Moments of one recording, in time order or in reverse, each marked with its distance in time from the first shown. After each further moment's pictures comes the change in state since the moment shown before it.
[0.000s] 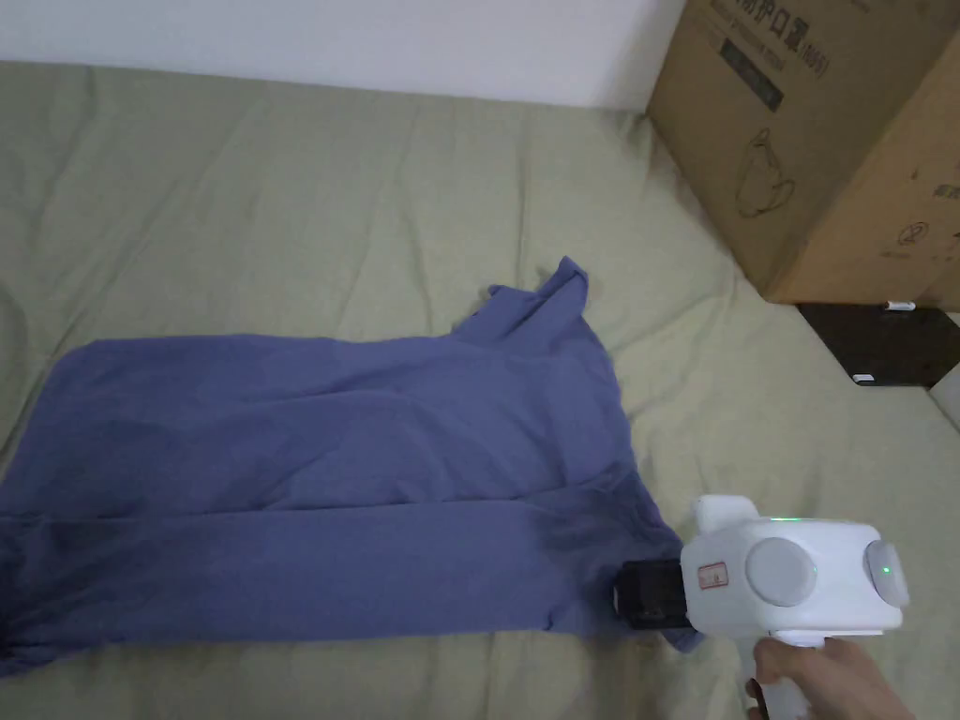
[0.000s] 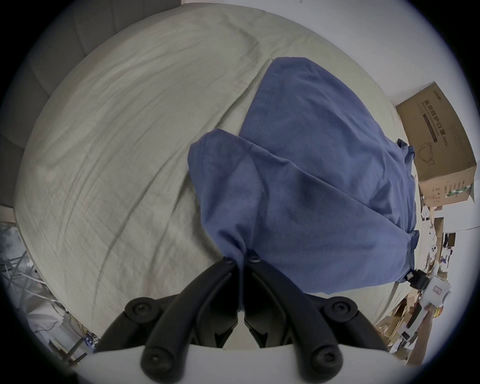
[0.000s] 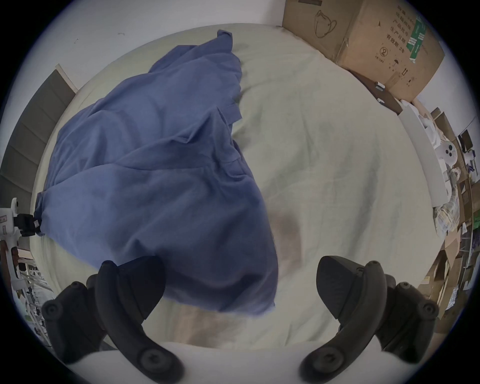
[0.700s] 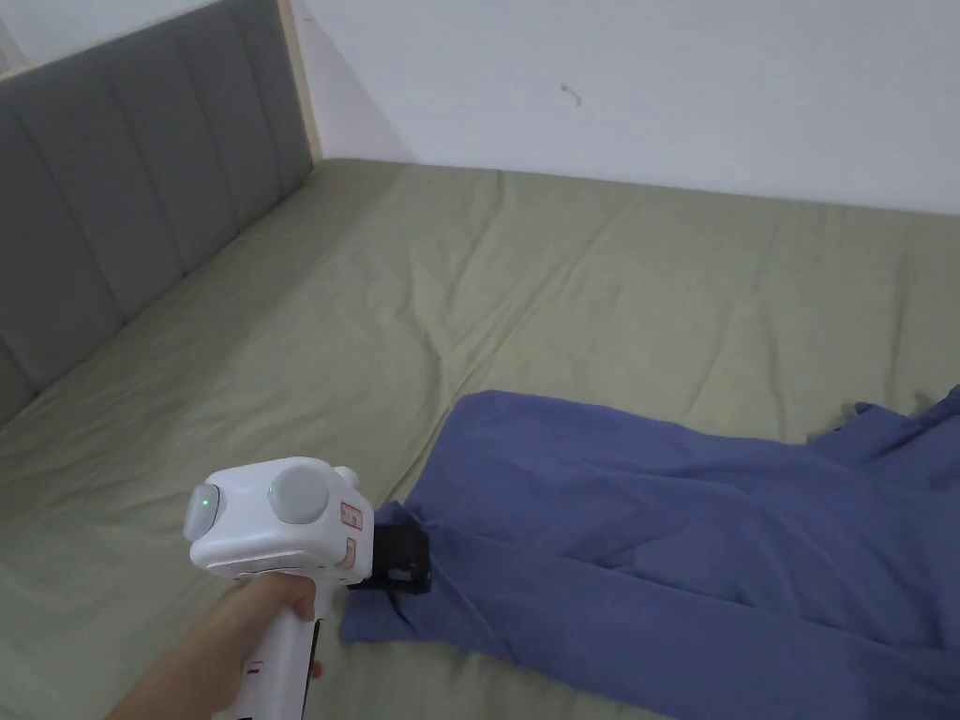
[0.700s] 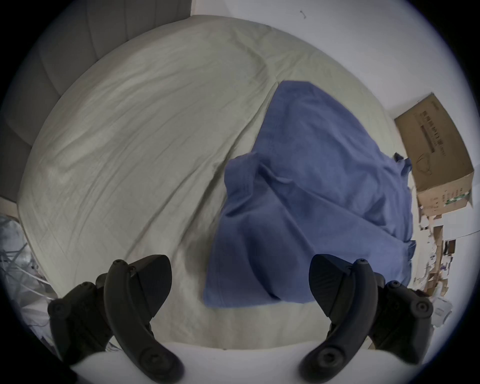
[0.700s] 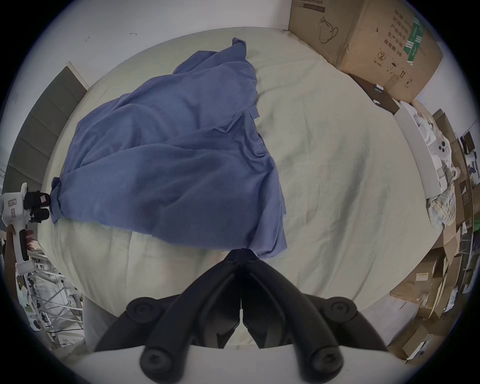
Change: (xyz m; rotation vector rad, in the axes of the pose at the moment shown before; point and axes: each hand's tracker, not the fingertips) left arm -0.016 0.005 0.007 0.081 0.016 0.023; right arm -0.024 -0.028 0.061 -0.004 0.032 0.021
